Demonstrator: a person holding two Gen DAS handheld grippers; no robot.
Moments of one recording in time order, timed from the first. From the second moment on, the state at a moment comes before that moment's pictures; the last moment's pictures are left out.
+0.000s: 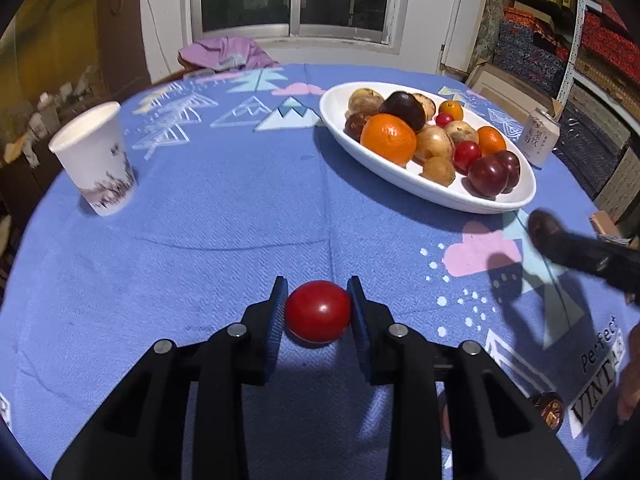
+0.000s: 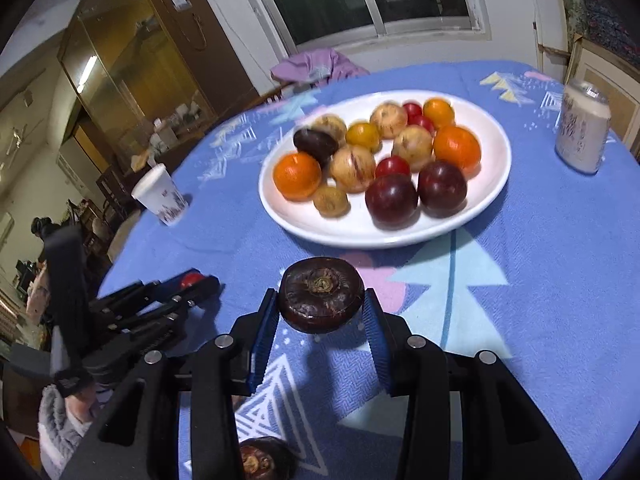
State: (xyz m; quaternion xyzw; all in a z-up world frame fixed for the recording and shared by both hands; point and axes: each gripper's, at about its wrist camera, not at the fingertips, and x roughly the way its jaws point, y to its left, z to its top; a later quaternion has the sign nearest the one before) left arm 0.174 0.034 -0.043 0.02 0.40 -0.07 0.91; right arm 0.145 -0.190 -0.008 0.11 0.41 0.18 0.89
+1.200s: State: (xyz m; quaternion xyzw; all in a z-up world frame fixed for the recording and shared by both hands) left arm 0.280 -0.075 -0.018 -0.01 0.41 -0.18 0.90; right arm 0.303 -0.226 0.009 0.14 0.38 0.15 0.90
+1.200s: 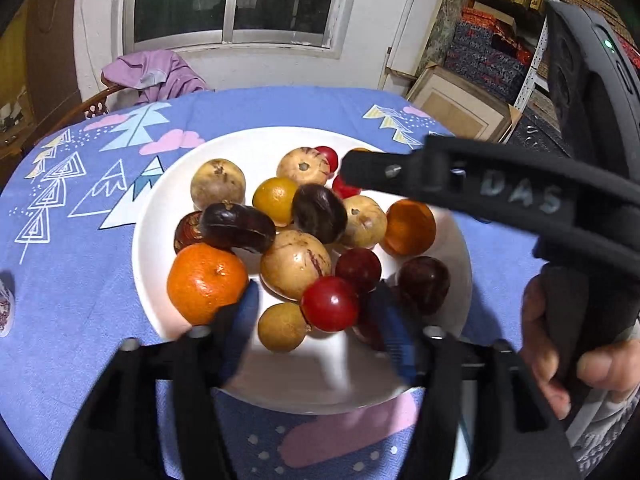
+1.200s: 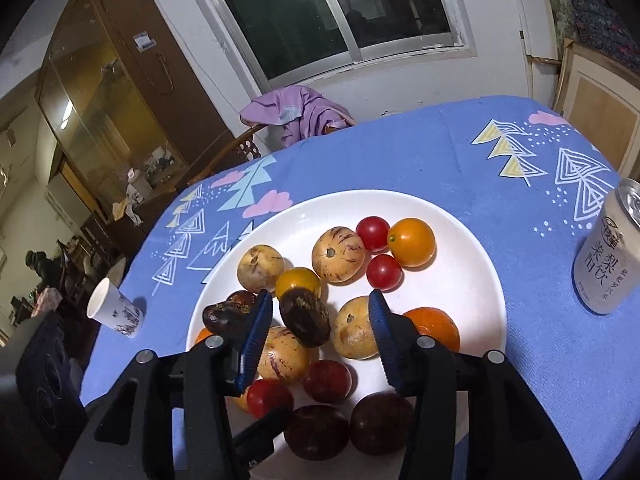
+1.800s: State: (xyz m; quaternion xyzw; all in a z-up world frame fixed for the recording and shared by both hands) left arm 0.171 -0.004 0.025 0.00 0.35 -0.14 0.93; right arm 0.161 -0.232 0.067 0.17 0.33 0.21 0.91
